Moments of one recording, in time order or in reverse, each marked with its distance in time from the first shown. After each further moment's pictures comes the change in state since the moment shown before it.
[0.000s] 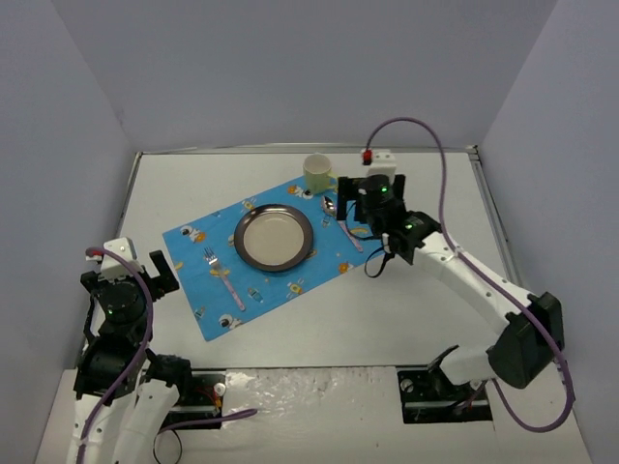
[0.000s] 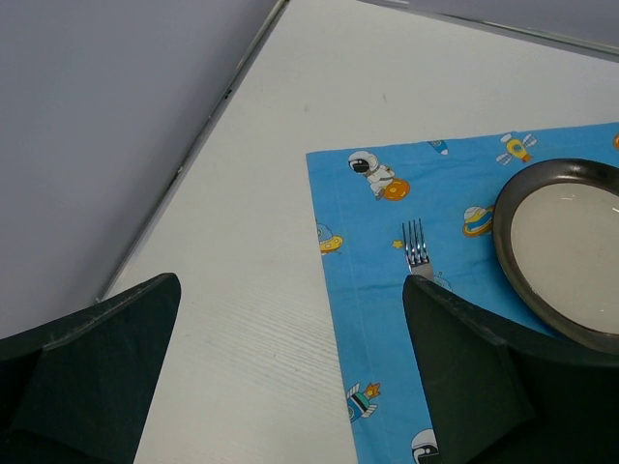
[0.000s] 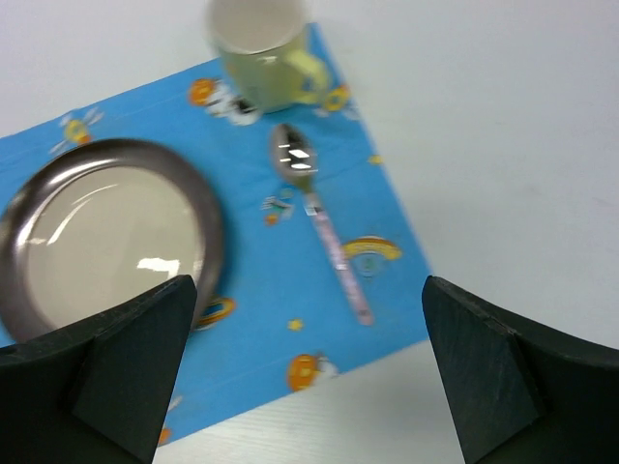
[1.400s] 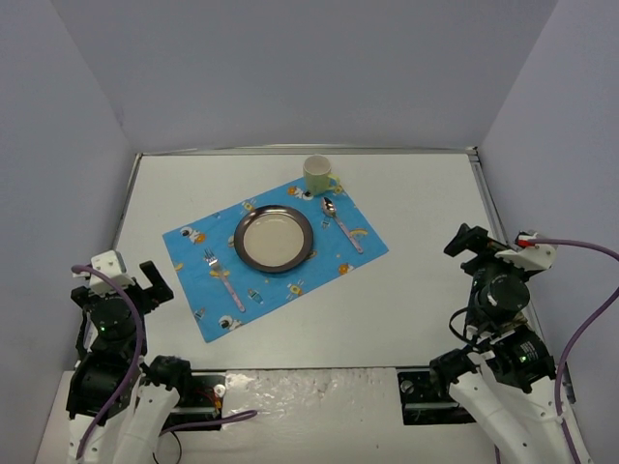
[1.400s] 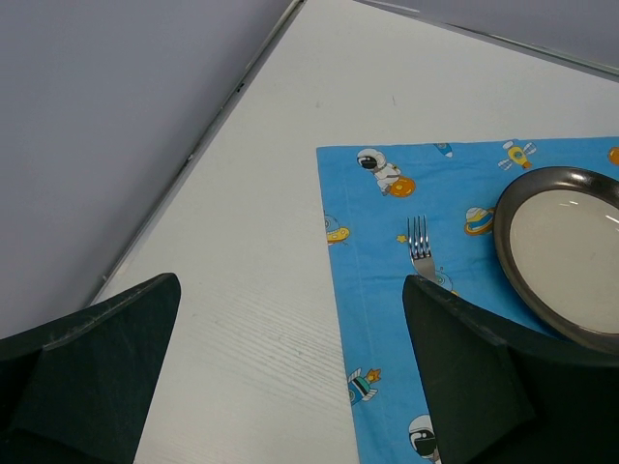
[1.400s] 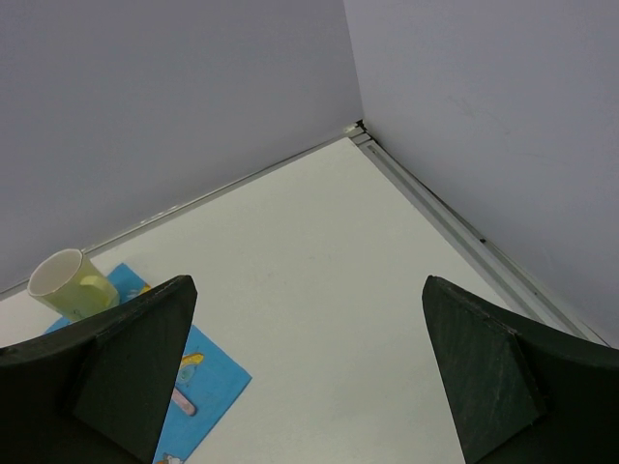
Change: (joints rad) left arm -0.002 -0.082 0.032 -0.113 -0.028 -0.053; right arm -0.253 -1.030 -0.456 -0.040 0.340 -0.053
